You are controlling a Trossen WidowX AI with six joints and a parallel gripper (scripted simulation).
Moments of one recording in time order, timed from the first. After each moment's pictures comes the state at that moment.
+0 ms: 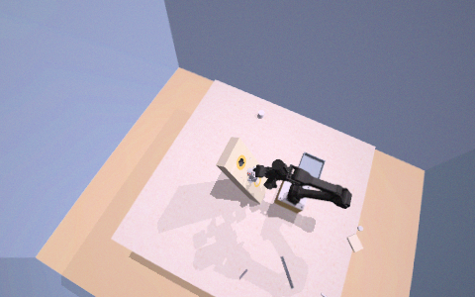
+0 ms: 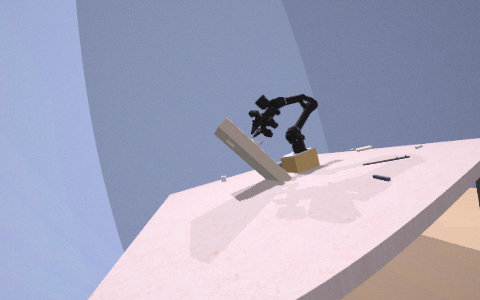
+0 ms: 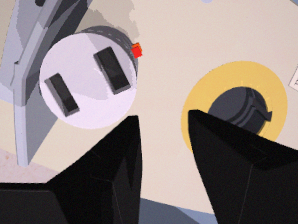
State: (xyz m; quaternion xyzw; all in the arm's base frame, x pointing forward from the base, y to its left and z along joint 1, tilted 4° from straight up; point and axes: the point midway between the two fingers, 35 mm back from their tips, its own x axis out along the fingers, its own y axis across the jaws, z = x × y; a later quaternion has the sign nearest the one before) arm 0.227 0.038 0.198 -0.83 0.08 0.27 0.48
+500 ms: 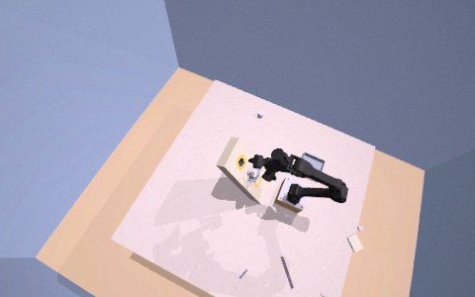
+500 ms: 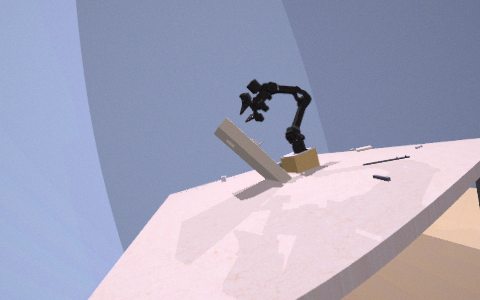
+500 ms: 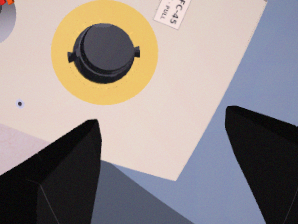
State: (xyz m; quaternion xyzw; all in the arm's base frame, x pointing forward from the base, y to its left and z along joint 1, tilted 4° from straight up) arm 0.244 0.043 0.299 -0.83 0.07 0.26 0.48
